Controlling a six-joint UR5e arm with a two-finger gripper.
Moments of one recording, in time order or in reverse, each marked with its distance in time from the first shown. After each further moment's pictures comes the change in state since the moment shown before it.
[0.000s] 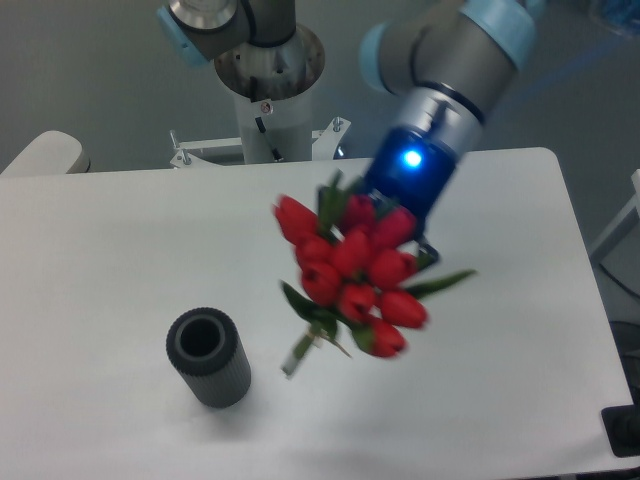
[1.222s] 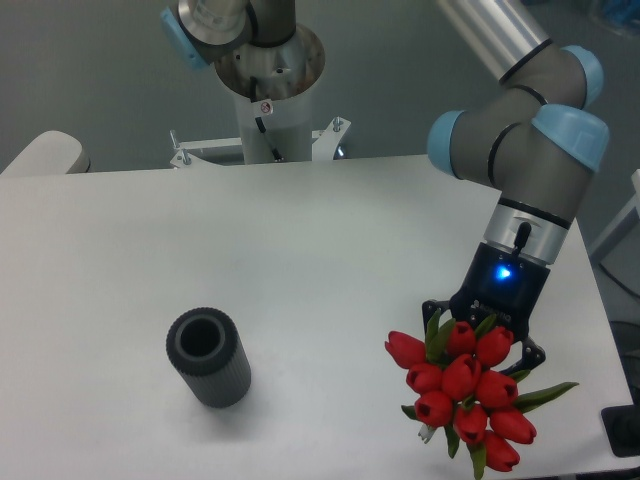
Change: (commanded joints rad) arm 0.003 -0.132 0.089 -0.006 0.206 0.239
